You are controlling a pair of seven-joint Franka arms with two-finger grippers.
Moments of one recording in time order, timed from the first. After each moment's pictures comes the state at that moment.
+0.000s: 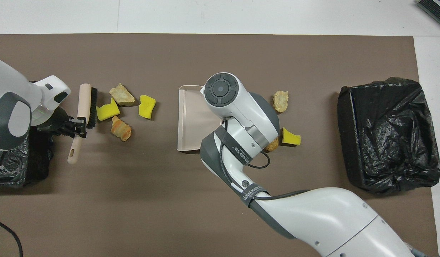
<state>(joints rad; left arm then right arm) 0.04 0.22 -0.07 -1.85 -0.05 1.86 -0.01 0.43 0.60 0.16 -1.40 -0.30 1.93 -0.87</state>
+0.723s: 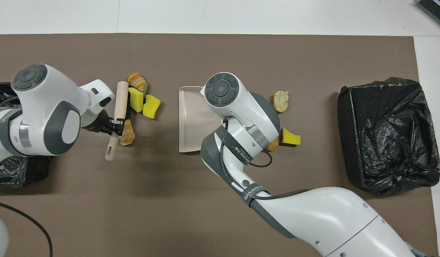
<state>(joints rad) -0.12 0.25 -0.08 -1.91 -0.11 2.01 -0.03 0.43 0.60 0.15 -1.40 -0.31 1.93 -0.91</state>
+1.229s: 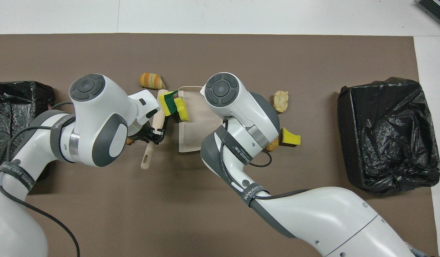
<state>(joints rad) -0.30 0.24 -0.09 -1.91 -0.18 2.01 -0.08 0.43 0.60 0.15 -1.40 -0.31 1.94 -0.91</state>
